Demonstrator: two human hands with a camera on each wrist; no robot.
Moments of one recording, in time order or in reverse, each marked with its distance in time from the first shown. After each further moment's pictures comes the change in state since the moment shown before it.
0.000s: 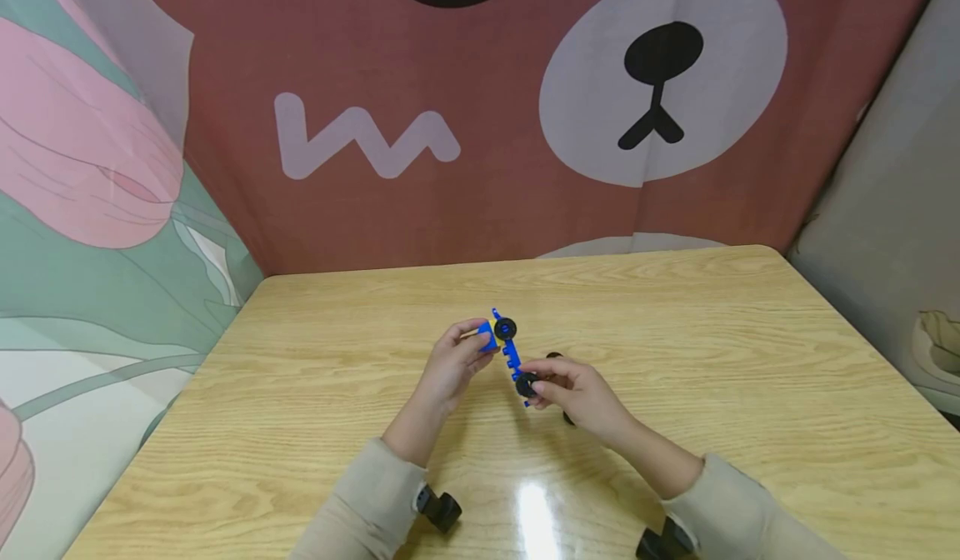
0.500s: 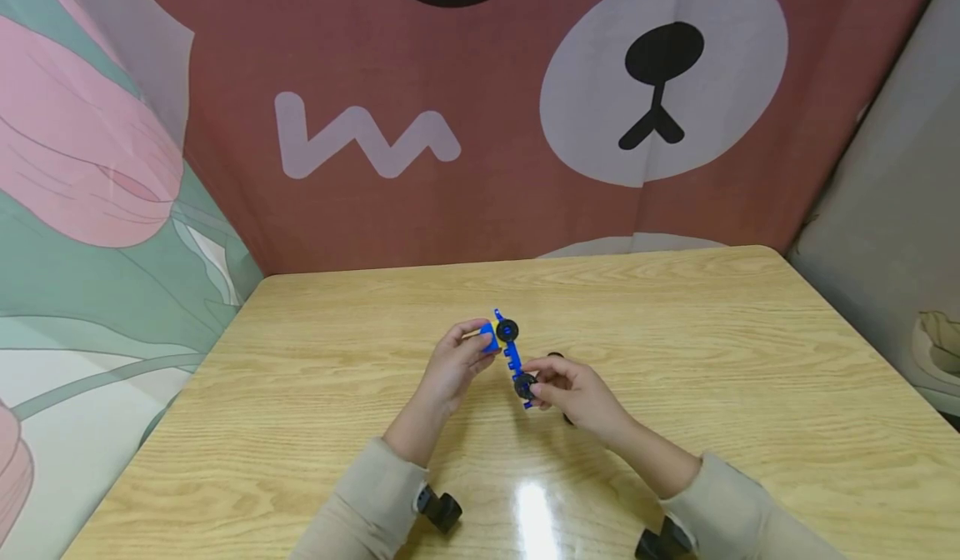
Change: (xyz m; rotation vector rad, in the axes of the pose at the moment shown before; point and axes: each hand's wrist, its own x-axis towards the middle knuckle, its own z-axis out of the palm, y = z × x) left_hand 0.000 -0.001 -0.001 0.032 -0.015 -0.013; right_hand 0.000 0.002 0.001 -0.034 0.017 0.056
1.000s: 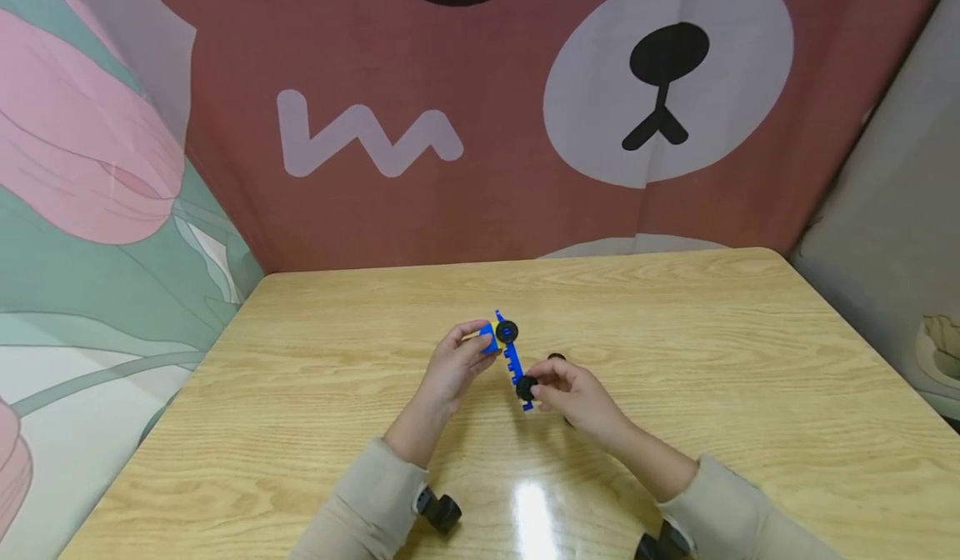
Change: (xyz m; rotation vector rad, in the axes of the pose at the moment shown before) left_hand 0.000 -0.001 -0.001 -0.041 -0.002 0.008; right_hand 0.000 0.003 0.002 0.030 -0.007 0.032
